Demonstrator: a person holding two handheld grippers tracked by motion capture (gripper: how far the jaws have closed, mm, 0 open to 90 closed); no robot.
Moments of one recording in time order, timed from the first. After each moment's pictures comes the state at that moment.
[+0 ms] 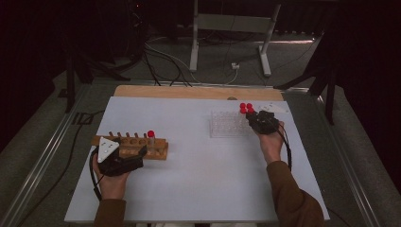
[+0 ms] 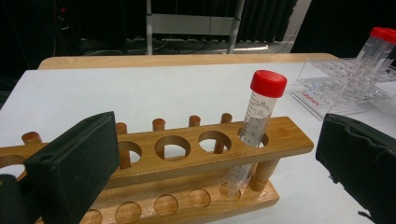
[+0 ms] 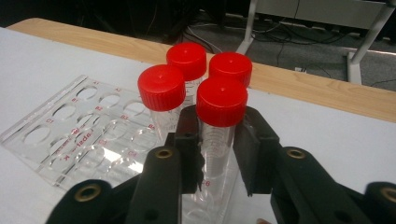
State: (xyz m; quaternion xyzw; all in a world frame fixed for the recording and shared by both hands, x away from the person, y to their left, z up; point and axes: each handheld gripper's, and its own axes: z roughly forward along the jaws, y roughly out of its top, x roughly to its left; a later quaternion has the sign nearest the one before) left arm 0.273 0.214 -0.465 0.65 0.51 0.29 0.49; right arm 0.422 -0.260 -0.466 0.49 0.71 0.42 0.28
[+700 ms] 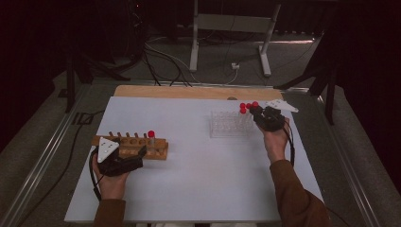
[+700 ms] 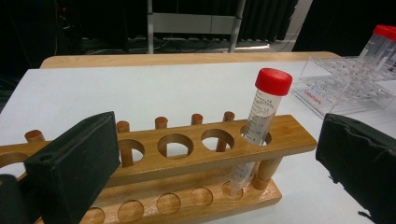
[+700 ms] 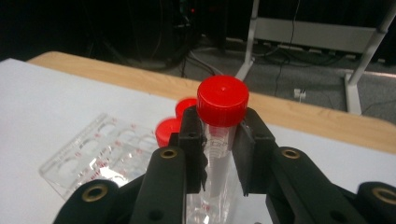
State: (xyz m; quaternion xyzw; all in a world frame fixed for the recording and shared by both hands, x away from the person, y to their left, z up) left arm 0.273 0.214 -0.465 0.65 0.51 0.29 0.49; right arm 0.410 -0.267 -0.431 0.47 0.69 0.46 0.30
